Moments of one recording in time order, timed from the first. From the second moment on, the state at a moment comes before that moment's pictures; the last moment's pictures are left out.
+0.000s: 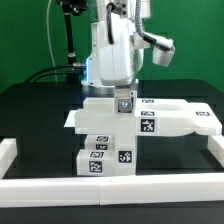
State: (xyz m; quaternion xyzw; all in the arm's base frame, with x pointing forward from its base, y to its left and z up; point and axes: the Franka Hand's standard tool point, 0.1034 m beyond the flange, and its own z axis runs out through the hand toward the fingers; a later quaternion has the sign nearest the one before) arm 0.595 -0.017 0.107 -0.63 0.78 -0.01 0.06
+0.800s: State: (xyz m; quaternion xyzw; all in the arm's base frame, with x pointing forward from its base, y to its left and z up) arm 0.601 -0.004 0.148 -0.64 0.77 0.00 0.09
